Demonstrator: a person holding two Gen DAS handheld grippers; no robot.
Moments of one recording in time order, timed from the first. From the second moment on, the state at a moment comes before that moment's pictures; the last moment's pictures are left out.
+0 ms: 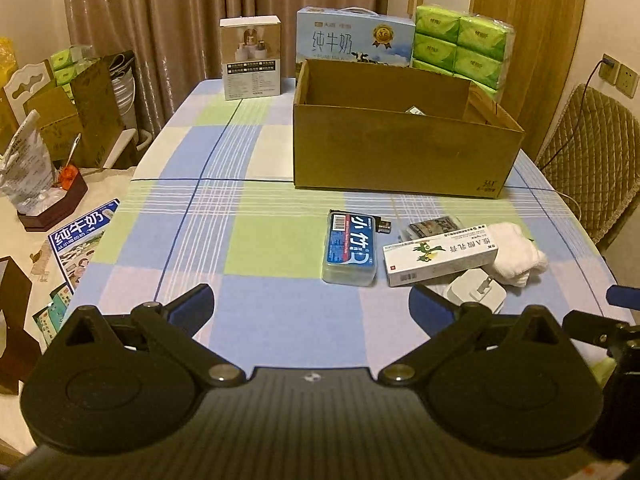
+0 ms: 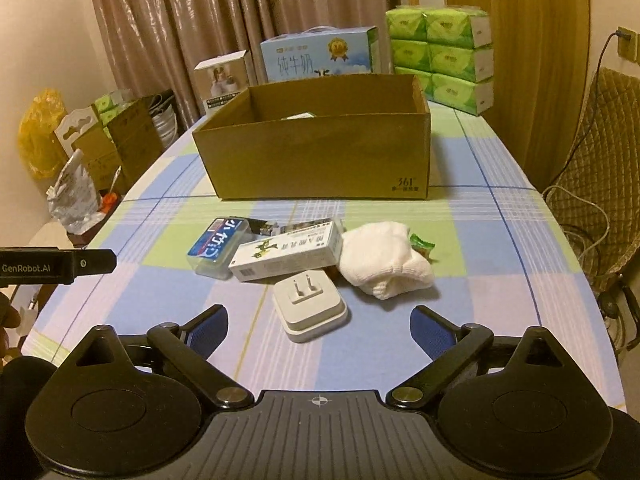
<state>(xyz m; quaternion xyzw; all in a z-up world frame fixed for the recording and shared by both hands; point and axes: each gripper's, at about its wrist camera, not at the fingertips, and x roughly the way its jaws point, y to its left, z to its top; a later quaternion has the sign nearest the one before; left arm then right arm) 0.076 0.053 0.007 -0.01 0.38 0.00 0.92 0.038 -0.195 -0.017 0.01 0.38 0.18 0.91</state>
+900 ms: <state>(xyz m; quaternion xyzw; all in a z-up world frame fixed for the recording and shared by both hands) 0.137 0.046 -0.040 0.02 0.42 -0.04 0.90 0.108 -0.159 -0.088 -0.08 0.43 0.24 0.87</state>
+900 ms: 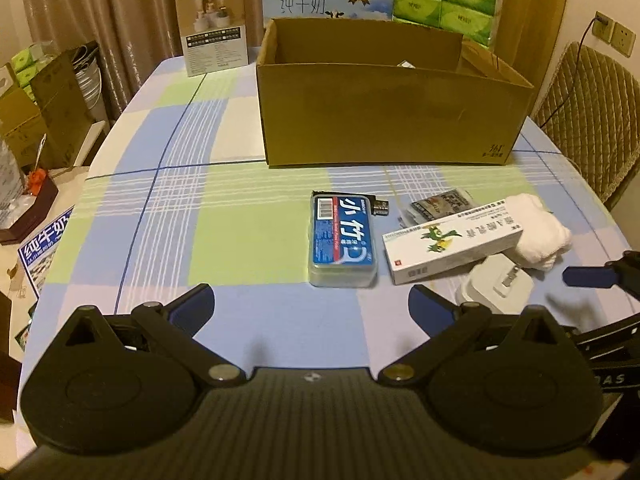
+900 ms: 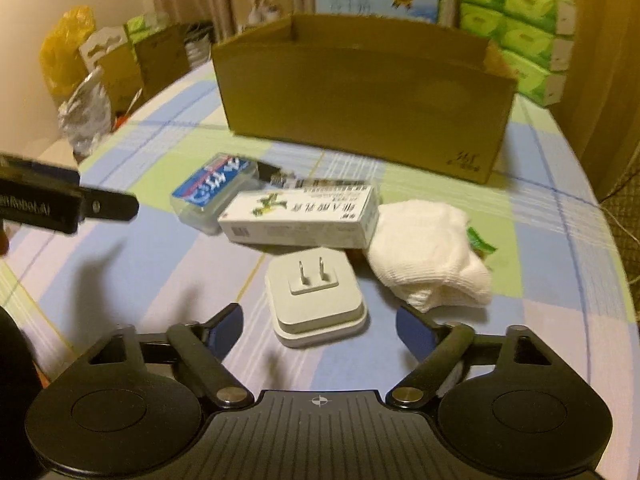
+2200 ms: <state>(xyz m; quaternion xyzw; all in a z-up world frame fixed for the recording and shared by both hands) 0.227 0.023 -0.102 0.07 0.45 -0.11 0.88 0.141 -0.154 -0.115 -0.06 0.45 0.22 0.86</state>
